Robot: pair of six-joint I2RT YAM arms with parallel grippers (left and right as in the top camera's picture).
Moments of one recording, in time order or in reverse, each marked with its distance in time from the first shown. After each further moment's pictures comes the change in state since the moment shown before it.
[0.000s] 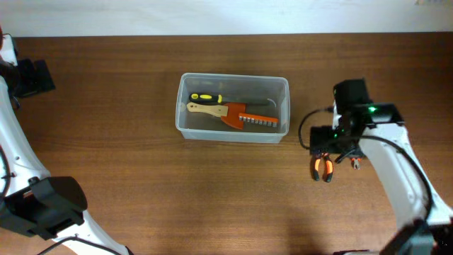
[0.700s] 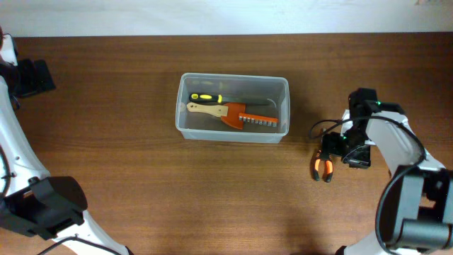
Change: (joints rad) left arm 0.000 0.000 0.000 0.000 0.000 0.000; right arm -0.176 0.243 -0.028 0.065 -0.133 -0.037
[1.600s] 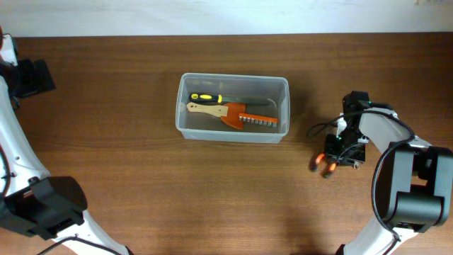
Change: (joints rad) left arm 0.000 0.000 0.000 0.000 0.000 0.000; right arm -0.007 0.140 0.011 0.090 0.024 -0.014
